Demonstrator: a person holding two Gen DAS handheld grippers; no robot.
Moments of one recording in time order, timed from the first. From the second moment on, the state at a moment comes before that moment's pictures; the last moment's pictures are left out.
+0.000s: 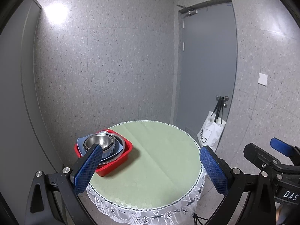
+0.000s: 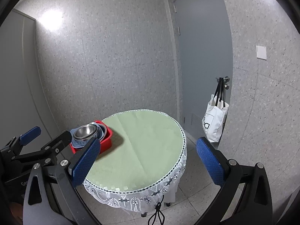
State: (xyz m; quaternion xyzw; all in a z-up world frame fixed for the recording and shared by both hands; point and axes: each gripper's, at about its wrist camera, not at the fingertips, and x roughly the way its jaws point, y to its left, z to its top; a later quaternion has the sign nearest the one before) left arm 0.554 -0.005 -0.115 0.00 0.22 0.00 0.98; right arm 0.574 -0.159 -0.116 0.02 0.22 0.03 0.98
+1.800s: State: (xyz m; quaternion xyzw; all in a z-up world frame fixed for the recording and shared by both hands) left arm 0.660 0.041 -0.141 0.02 0.22 0.01 0.98; right arm 0.663 -0.128 -0.134 0.02 0.25 0.02 0.97
